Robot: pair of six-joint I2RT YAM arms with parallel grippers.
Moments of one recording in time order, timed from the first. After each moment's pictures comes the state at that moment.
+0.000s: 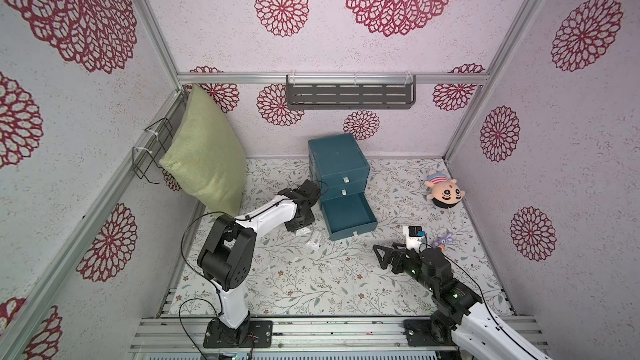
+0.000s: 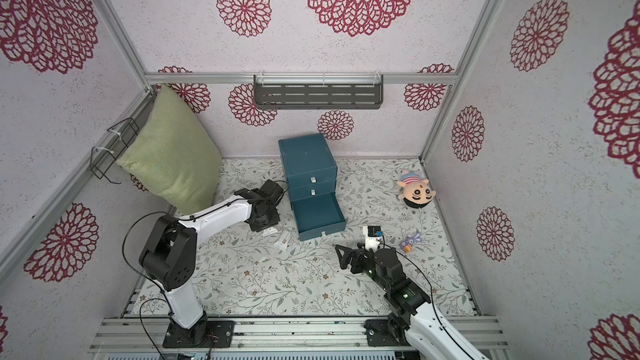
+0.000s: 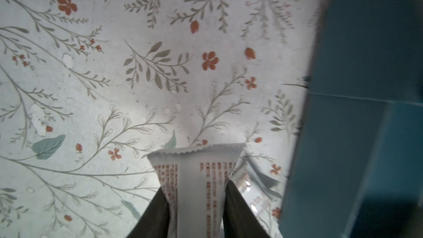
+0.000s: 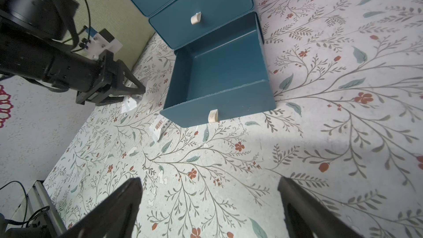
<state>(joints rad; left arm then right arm) -0.57 1.83 1.35 -0.80 -0.21 -0.94 0.58 0.54 0.20 -0.06 -0.06 0.55</state>
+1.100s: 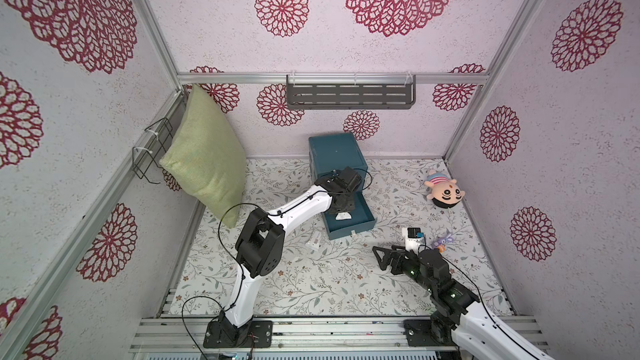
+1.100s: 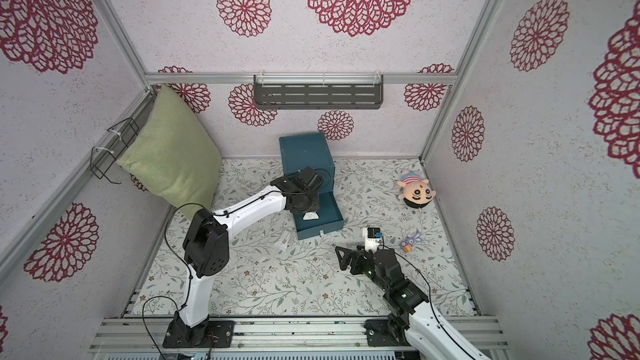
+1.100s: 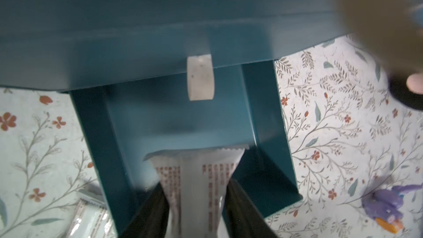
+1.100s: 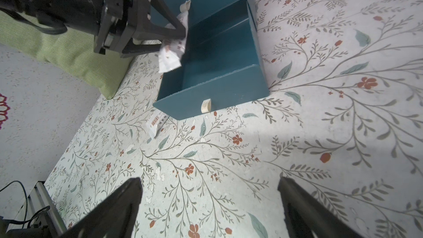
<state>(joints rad) -0.74 2.12 1.84 -0.80 -0.15 -0.78 0.58 0.55 0.17 -0.03 -0.06 0.58</state>
